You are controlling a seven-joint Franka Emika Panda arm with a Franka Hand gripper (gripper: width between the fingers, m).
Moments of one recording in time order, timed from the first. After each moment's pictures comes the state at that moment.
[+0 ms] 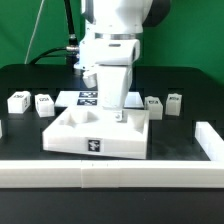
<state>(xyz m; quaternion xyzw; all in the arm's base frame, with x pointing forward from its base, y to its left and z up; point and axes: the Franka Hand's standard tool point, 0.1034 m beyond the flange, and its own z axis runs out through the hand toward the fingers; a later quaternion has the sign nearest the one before) 0.449 0.020 0.008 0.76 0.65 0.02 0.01</state>
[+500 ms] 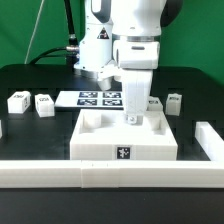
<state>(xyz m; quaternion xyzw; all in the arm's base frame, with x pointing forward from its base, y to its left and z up) 0.459 0.039 0.007 0.73 0.68 0.00 0.01</state>
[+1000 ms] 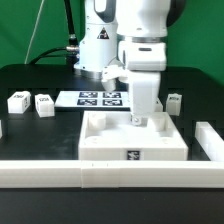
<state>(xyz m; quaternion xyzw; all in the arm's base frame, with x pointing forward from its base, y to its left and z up) 0.475 0.055 0.008 0.71 0.71 -0.01 0.01</state>
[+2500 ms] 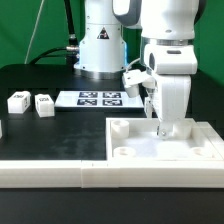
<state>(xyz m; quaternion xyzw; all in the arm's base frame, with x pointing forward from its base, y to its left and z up) 0.502 0.087 0.008 0.71 0.70 0.01 0.01</state>
